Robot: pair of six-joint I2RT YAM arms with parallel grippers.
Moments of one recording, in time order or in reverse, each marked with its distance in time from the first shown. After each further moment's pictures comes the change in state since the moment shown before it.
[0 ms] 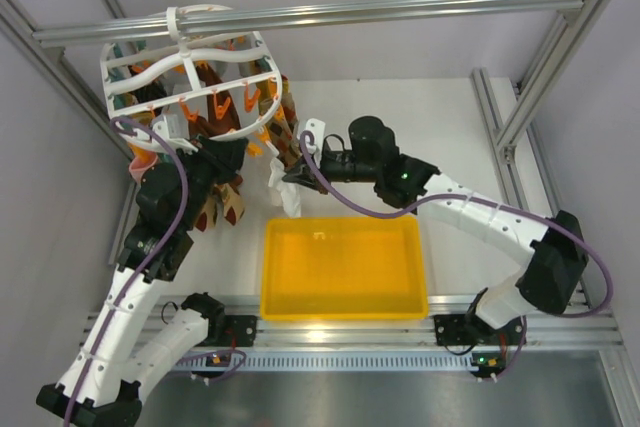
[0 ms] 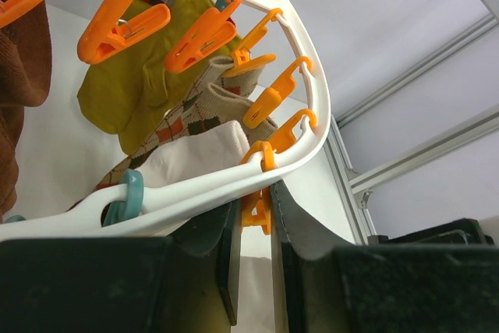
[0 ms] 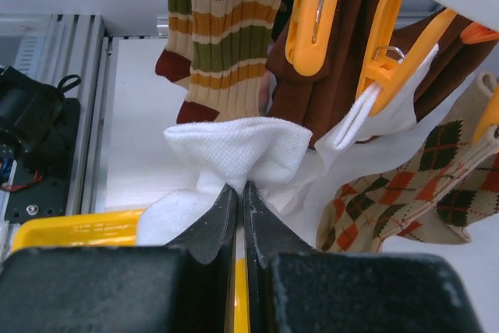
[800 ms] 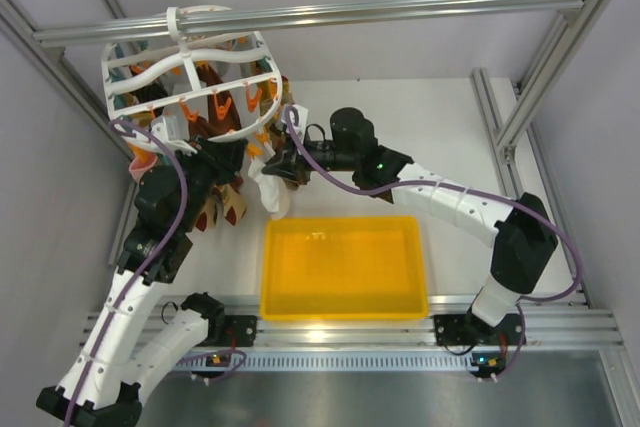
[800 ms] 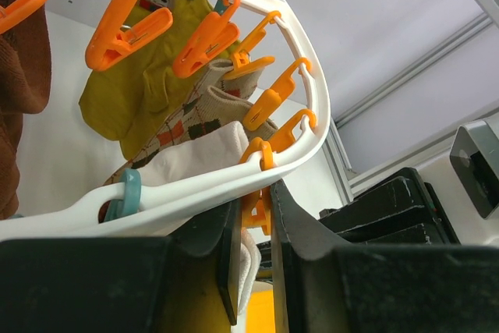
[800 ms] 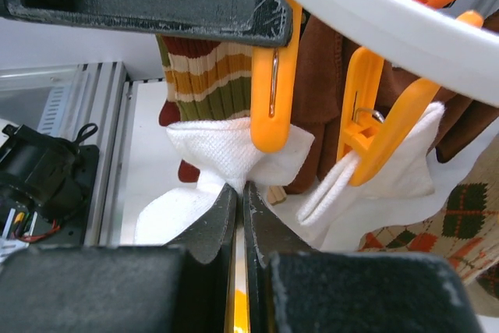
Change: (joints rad) left arm 0.002 -0.015 -0.012 0.011 0.011 0.011; right arm -0.007 0.187 0.119 0.163 -0.066 0.178
